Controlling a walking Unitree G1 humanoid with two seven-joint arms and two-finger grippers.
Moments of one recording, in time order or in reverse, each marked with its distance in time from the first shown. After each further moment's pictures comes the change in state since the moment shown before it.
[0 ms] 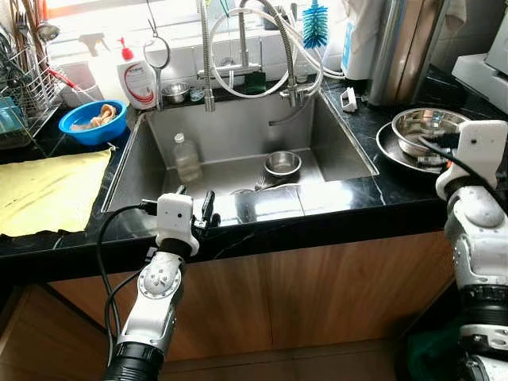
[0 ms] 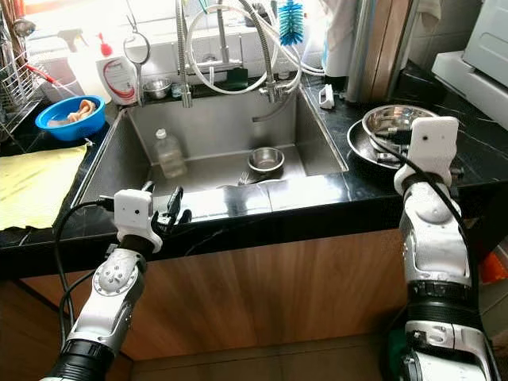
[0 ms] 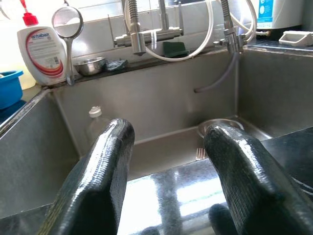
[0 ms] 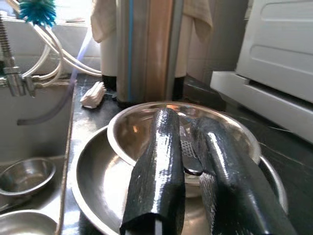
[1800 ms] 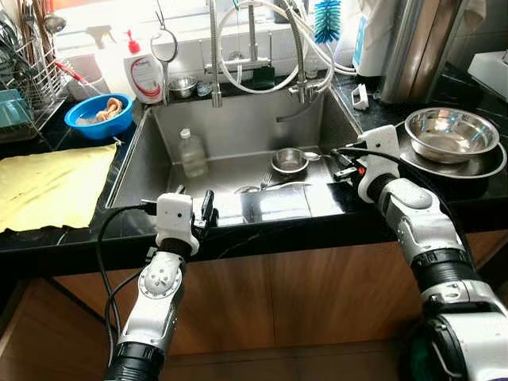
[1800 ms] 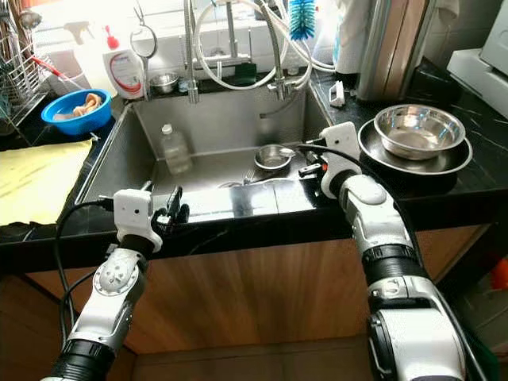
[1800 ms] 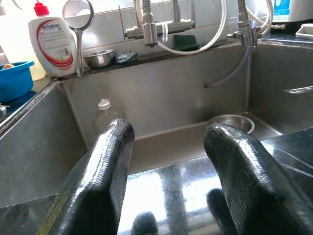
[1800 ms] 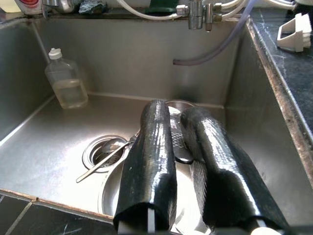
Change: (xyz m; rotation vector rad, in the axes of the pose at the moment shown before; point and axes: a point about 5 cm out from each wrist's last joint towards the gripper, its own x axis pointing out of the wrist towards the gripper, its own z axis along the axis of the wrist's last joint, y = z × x) left arm 0.000 0.000 0.000 -0.001 0.000 0.012; right arm 0.016 0.092 -0.021 0.095 0.165 0.608
